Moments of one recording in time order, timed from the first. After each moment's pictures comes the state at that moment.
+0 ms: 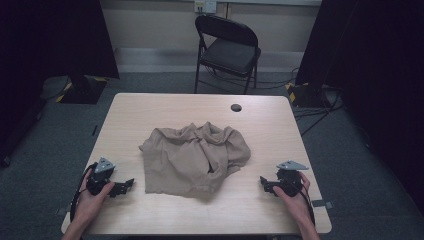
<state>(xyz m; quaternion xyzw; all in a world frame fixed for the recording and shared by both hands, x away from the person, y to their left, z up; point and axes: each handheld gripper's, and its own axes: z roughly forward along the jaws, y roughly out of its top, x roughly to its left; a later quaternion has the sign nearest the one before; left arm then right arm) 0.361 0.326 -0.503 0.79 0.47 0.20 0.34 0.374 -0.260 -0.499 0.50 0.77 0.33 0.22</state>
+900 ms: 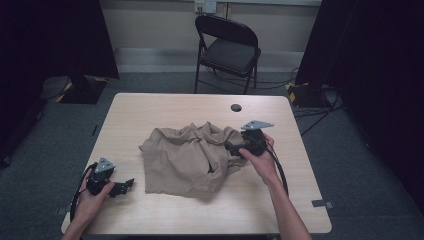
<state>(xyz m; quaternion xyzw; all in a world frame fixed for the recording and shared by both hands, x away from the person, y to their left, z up) 0.361 0.325 -0.503 0.79 0.47 0.20 0.34 0.462 -0.151 -0.419 0.39 0.80 0.42 0.18</state>
